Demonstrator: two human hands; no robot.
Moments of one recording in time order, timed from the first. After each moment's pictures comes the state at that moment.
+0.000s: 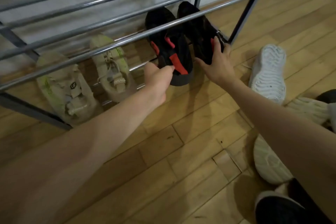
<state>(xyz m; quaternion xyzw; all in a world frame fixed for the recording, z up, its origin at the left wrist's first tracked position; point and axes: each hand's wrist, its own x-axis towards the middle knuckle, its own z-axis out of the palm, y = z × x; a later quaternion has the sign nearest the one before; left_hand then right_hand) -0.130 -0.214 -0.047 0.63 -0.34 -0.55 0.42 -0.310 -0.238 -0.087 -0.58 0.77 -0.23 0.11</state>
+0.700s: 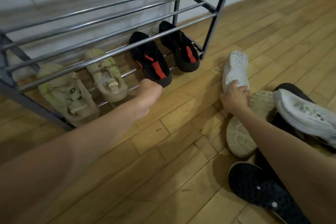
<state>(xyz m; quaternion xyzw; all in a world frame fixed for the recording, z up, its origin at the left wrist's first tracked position) -0.116 -0.158 -0.019 0.66 -0.50 -0.51 0.24 -0.366 -0.112 -0.078 -0.40 0.91 -0.04 0.15</state>
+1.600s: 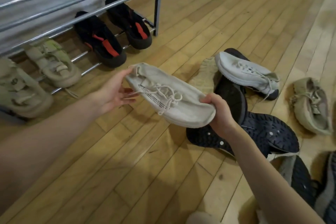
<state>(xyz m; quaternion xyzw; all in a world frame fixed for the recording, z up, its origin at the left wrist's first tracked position) -0.122 -0.092 -0.013 0.54 -0.40 -0.72 0.16 -0.311 0.084 0.002 -0.23 0.63 -0.55 0.49</state>
